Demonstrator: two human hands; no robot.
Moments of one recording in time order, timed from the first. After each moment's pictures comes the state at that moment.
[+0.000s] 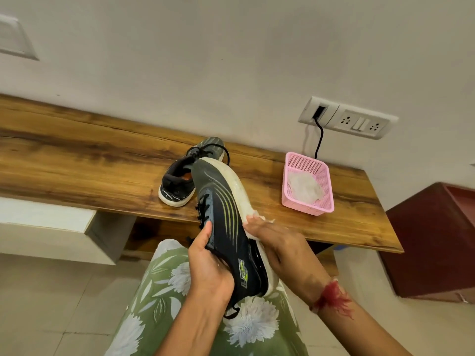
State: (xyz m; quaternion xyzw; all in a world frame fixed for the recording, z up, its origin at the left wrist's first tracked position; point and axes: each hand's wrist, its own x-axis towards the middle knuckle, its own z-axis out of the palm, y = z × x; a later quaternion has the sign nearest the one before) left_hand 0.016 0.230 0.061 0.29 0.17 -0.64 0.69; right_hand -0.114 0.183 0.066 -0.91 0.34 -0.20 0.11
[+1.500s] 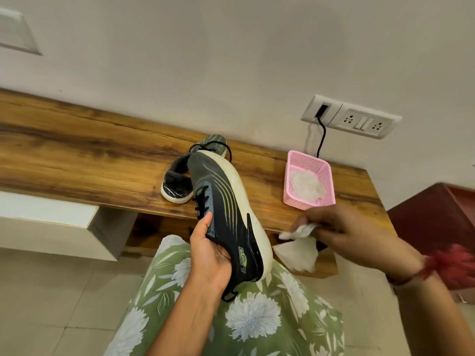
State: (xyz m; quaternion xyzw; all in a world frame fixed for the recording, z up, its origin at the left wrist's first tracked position) left_hand 0.026 0.222 0.046 0.32 0.13 -0.65 0.67; right_hand -0.153 0.160 0.156 -0.83 0.44 -0.01 0.33
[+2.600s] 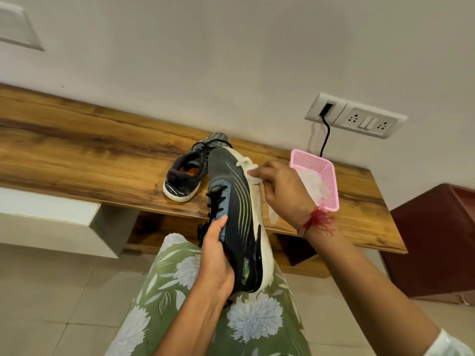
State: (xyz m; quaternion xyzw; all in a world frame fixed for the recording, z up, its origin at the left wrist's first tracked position) left_hand 0.017 0.224 0.048 0.39 0.06 -0.64 0.65; right_hand -0.068 0.102 0.094 -0.88 0.42 -0.18 0.12
